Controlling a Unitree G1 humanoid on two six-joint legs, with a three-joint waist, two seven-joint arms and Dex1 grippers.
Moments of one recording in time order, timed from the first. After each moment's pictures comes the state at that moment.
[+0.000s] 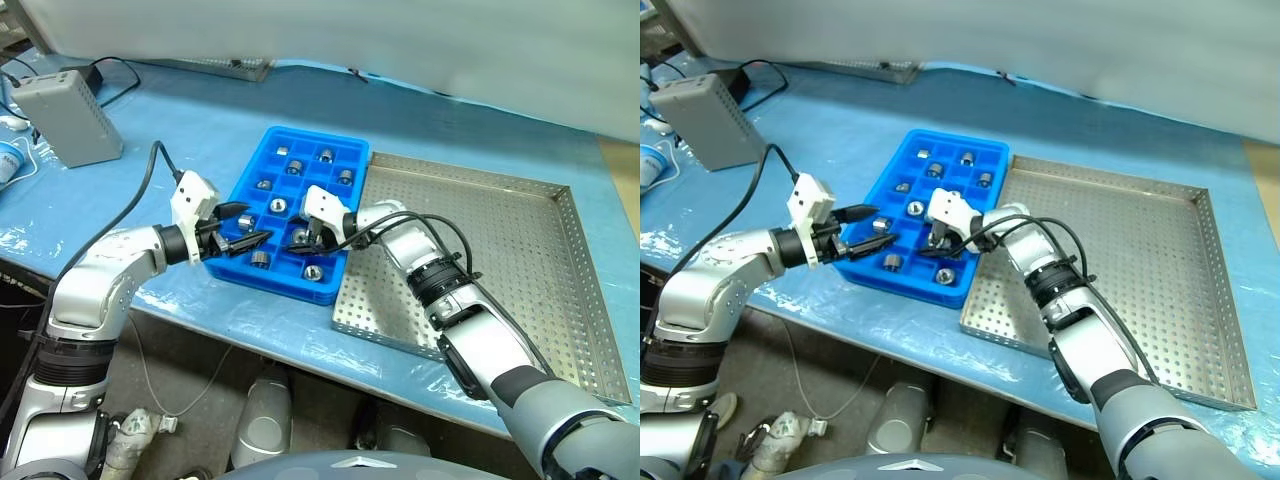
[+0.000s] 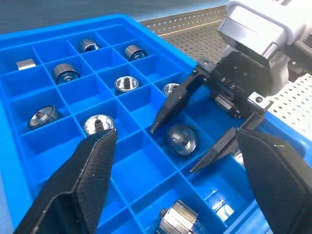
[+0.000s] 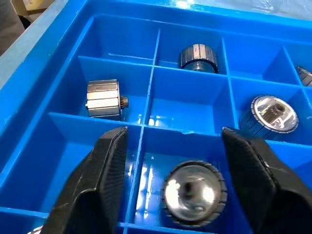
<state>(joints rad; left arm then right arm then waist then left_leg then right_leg) -0.38 0.62 0.06 -0.20 -0.48 0.64 -0.84 -0.89 -0.20 0.34 0.61 -0.04 0.13 1.00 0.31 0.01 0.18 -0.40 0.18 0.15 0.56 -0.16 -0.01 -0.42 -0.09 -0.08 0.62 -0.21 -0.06</state>
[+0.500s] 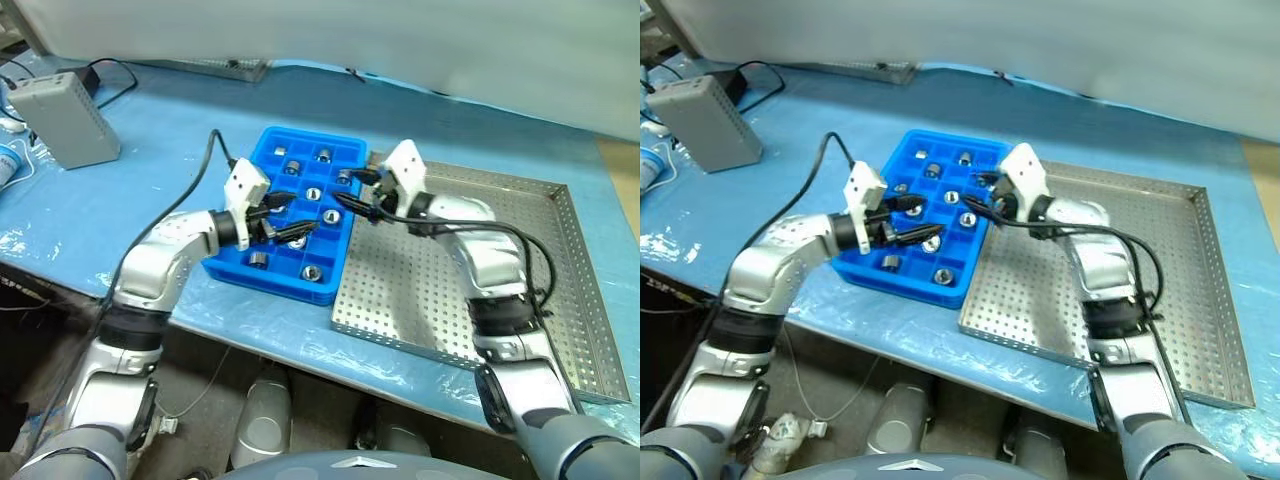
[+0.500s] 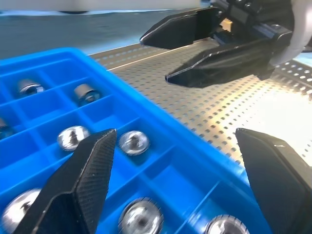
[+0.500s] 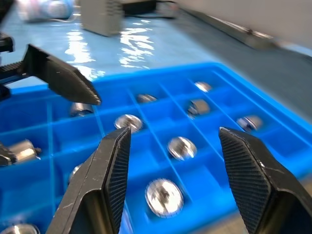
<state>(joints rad) -0.60 0.40 -0.12 0.01 -0.43 0.55 -0.88 -0.52 -0.35 -0.01 -0.14 0.12 0.59 0.71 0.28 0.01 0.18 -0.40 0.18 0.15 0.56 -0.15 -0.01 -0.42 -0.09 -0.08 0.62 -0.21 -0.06</state>
